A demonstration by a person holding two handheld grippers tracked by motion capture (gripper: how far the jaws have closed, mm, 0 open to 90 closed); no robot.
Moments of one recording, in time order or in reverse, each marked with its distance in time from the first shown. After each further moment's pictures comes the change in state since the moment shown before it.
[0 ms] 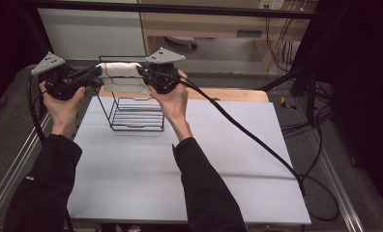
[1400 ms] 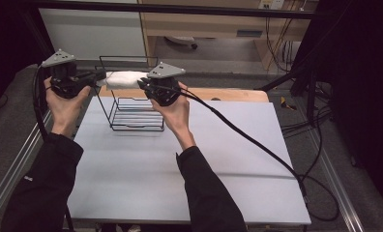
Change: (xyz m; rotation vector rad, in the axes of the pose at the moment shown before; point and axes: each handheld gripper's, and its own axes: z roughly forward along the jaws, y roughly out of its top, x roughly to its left) left arm -0.017 0.012 0.009 0.165 0.002 -0.002; right arm 0.006 -0.031 -0.001 0.048 0.059 -0.008
